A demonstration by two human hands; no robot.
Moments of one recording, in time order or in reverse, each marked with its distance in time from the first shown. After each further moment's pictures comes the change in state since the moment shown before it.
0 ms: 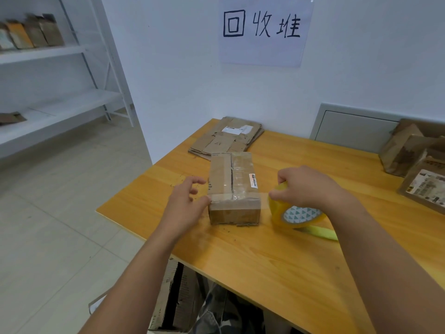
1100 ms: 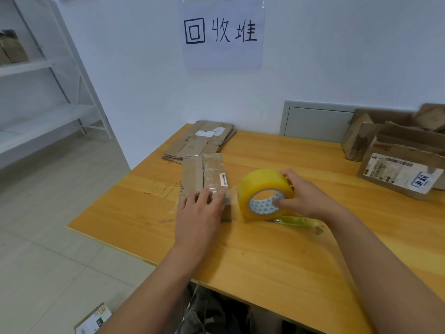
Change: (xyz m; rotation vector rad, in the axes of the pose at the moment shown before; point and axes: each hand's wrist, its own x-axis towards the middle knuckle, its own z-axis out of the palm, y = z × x) left_hand -0.012 0.000 0.089 0.875 0.389 0.741; right_hand -0.029 0.097 0.049 0.662 0.061 -0.027
